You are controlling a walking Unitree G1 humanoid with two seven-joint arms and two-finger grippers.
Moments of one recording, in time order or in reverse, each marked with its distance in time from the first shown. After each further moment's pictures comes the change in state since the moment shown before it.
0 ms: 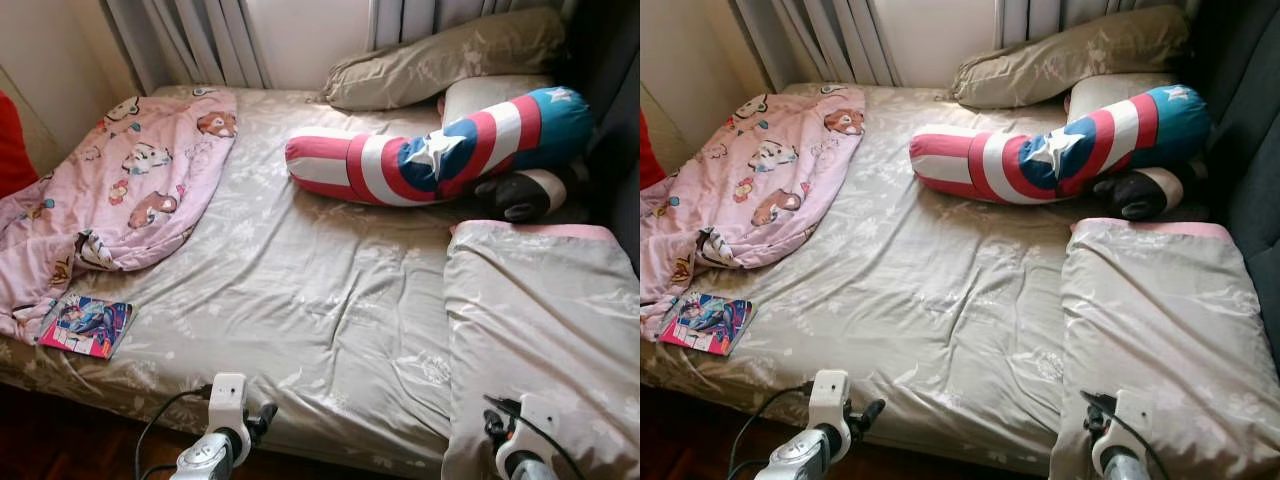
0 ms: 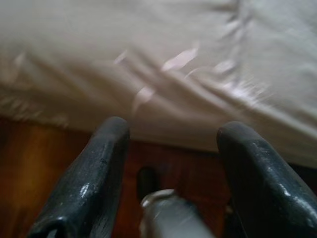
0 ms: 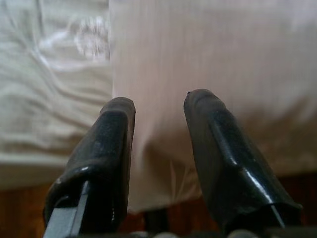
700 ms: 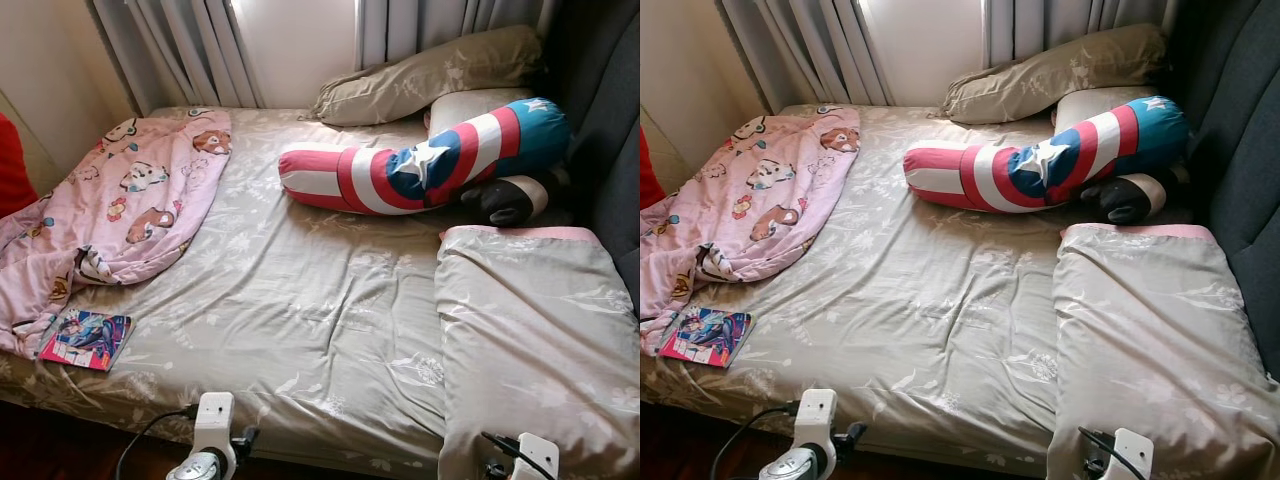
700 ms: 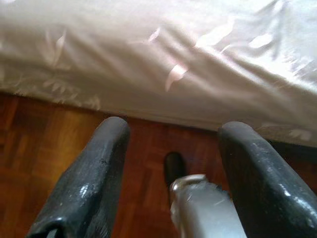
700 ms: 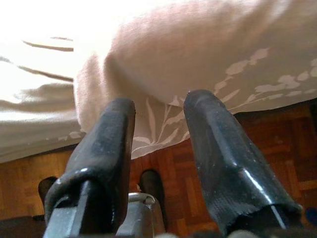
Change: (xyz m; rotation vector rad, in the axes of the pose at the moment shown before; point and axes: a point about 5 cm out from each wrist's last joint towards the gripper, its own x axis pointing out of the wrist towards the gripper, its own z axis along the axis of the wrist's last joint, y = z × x) left arm -0.009 0.017 -0.023 0.029 0.083 0.110; right arm -0.012 -0.008 -0.034 0.010 0.109 -0.058
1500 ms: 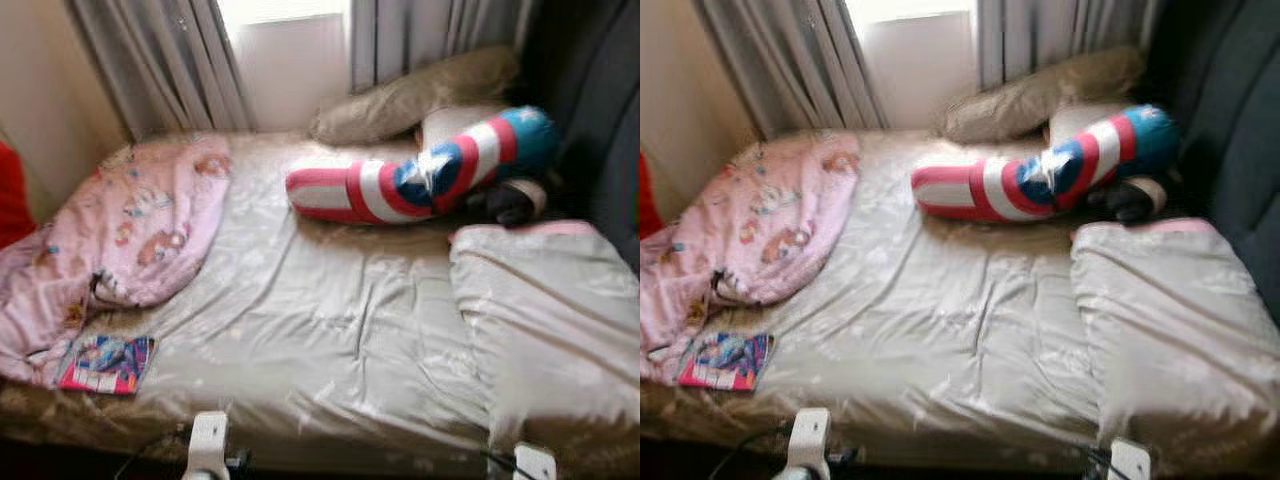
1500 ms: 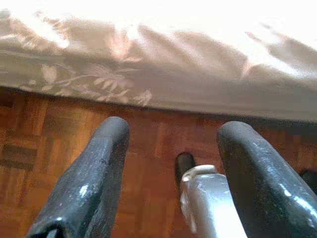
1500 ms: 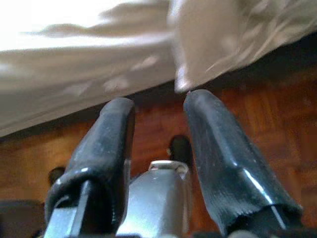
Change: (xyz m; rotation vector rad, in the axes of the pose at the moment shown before) left arm -0.004 0.010 -0.013 -0.003 0.044 0.046; right arm -0.005 0.009 -0.020 -0.028 0.075 0.051
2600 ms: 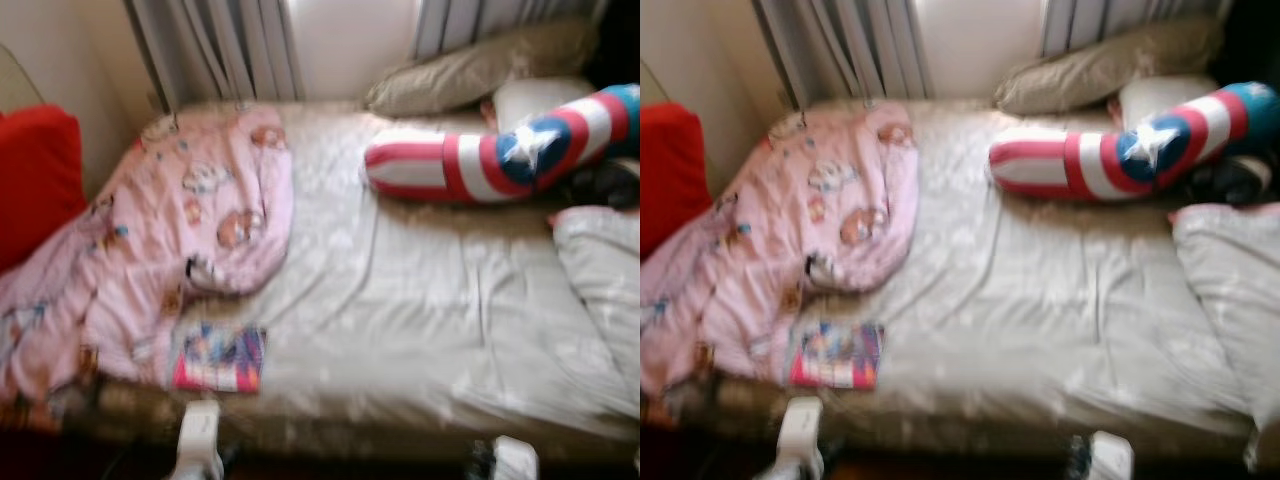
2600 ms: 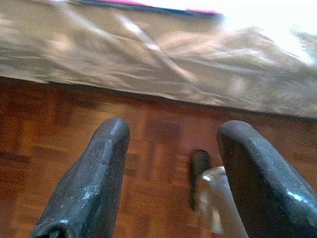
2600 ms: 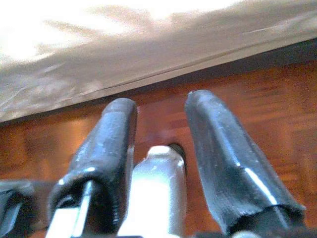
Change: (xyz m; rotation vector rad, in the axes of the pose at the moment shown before) left arm 0.001 0.007 0.008 -0.016 -0.035 0.024; right arm 0.003 0.014 0.003 -0.030 0.009 0.058
